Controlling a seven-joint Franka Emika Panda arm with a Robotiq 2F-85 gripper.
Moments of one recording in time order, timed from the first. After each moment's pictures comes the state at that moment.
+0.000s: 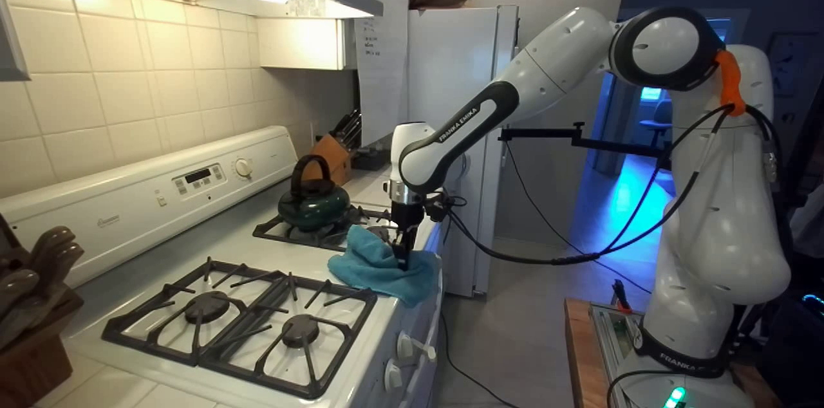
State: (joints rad) arm -0.09 0.22 -0.04 -2.17 0.16 2.37 -0.27
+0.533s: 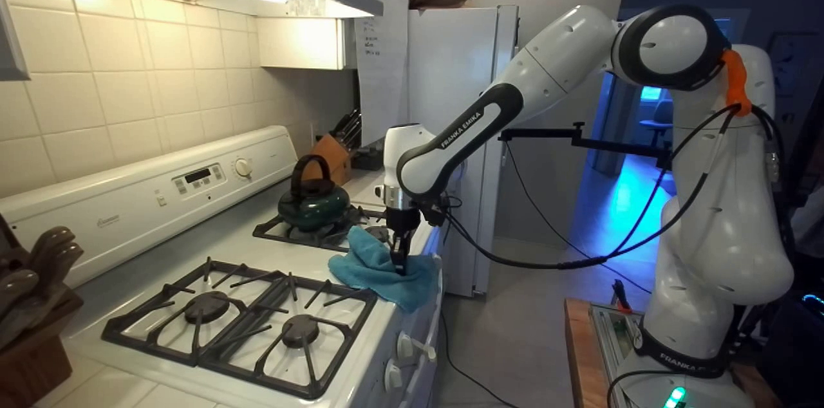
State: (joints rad) arm -0.06 0.22 -0.02 -2.18 0.08 2.37 -0.26
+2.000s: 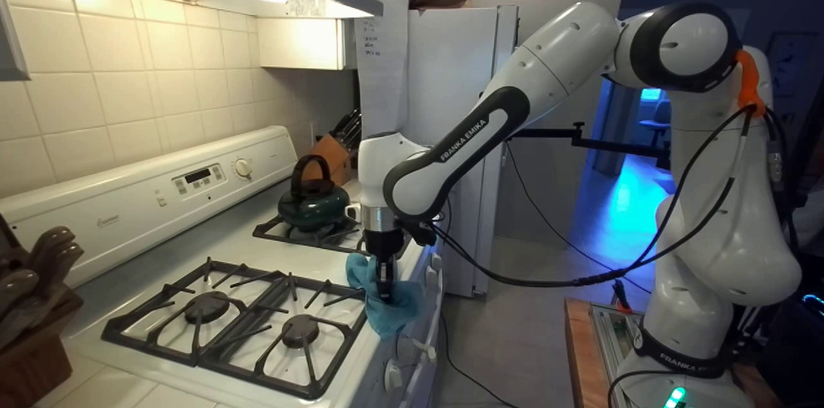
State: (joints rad) arm 0.03 0.24 0.08 -2.14 0.05 2.33 -0.26
